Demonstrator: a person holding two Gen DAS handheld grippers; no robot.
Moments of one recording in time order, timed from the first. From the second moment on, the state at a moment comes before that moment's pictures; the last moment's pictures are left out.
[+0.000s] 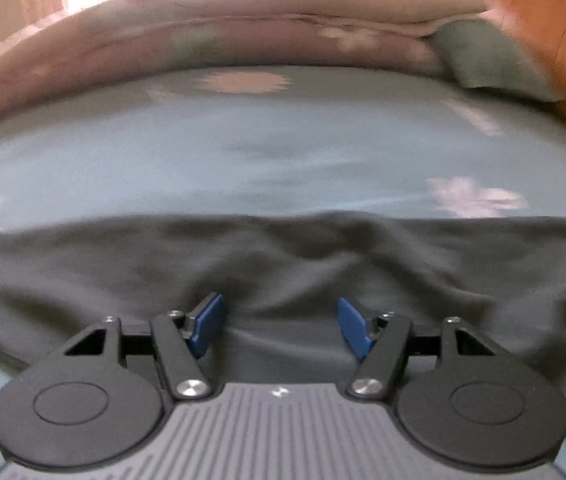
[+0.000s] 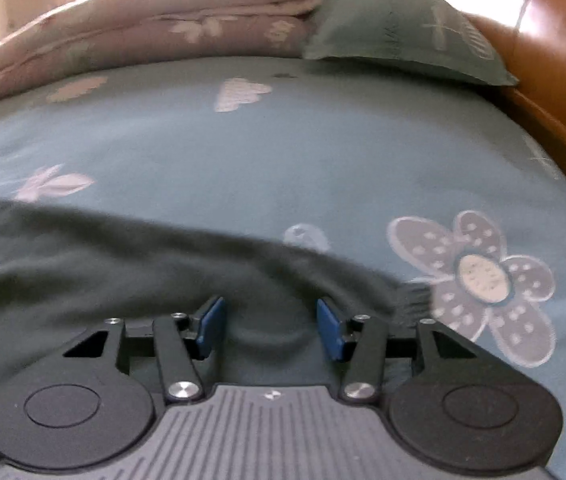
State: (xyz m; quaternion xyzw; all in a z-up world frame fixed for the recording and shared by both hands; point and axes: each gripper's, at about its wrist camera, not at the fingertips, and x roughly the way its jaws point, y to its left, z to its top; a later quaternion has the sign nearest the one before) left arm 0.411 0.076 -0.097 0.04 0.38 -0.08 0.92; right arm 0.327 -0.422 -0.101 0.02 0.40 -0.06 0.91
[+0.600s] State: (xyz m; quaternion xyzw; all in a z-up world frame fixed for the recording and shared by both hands) left arm 0.350 0.051 -0.066 0.06 0.35 -0.20 0.91; right arm 0.260 -0.325 -0.036 -0.07 0.35 0.20 0.91
